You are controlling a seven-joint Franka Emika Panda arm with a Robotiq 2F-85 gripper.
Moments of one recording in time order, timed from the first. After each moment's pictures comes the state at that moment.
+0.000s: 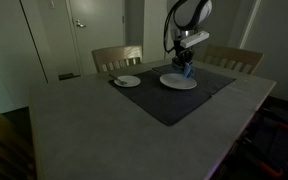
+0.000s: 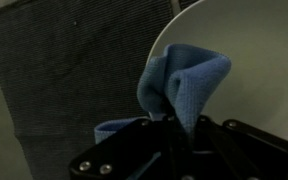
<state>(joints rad) 0.07 0.50 -0.17 -1.97 -0.31 2.32 0.37</state>
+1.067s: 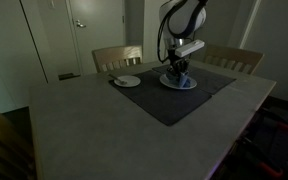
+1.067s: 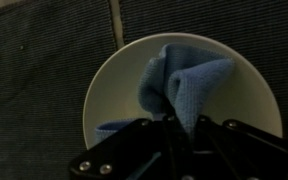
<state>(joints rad) 0.10 0.54 -0.09 -2.01 -0.27 2.32 0.37</state>
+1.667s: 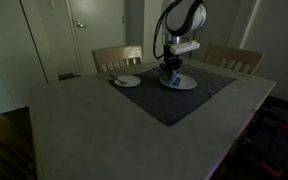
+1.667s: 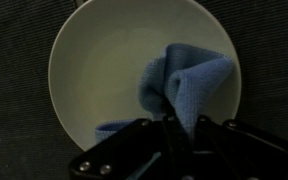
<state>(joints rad) 0.09 0.53 -0.08 -2.01 -0.16 2.48 0.33</state>
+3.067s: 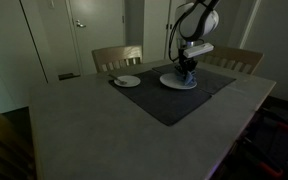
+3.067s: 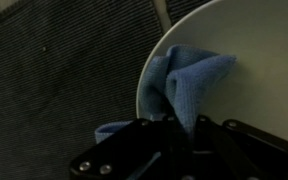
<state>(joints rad) 0.07 0.53 -0.21 -2.07 -0.20 2.50 0.38</state>
